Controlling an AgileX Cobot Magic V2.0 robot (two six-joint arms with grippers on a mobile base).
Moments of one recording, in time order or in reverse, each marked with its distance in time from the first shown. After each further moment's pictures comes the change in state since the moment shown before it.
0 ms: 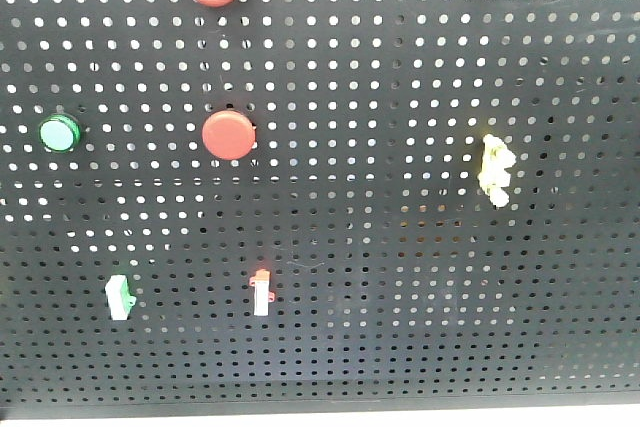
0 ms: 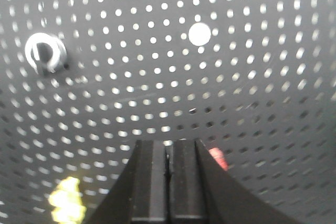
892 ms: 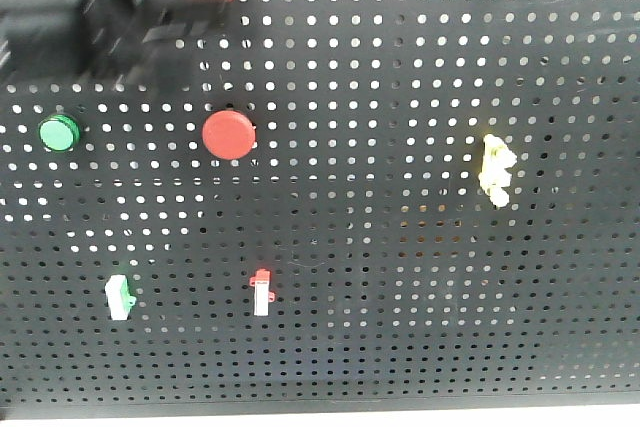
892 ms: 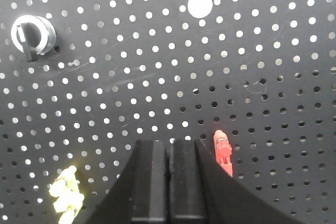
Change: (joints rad) left arm -0.341 0.605 -0.594 -0.441 0.182 0.647; right arm 0.000 0.043 -0.001 0.016 0.014 -0.006
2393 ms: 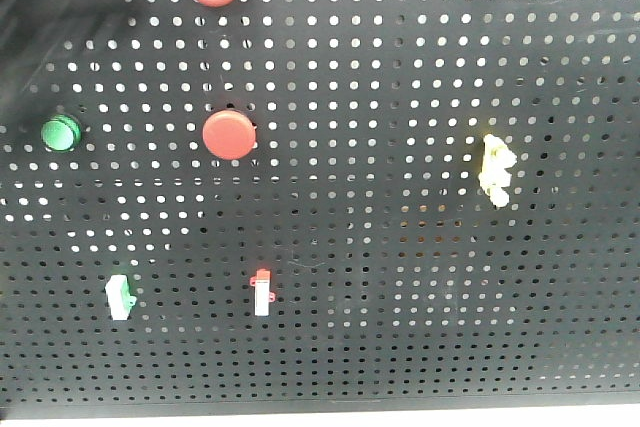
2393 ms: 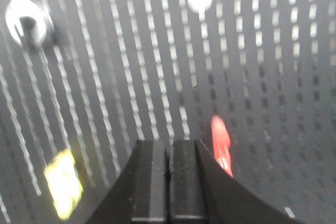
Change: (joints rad) left arm -0.005 -0.310 0.291 0.085 -0.032 -0.040; right arm 0.000 0.000 0.000 0.000 0.081 -0.053
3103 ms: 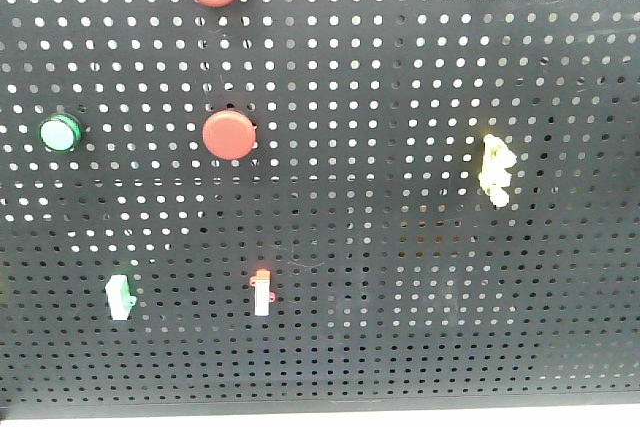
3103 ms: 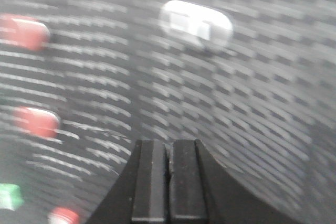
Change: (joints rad) left arm 0.000 -0.402 0.468 0.000 -0.100 -0.171; right arm 0.208 0.224 -0.285 0.675 0.150 -0.780
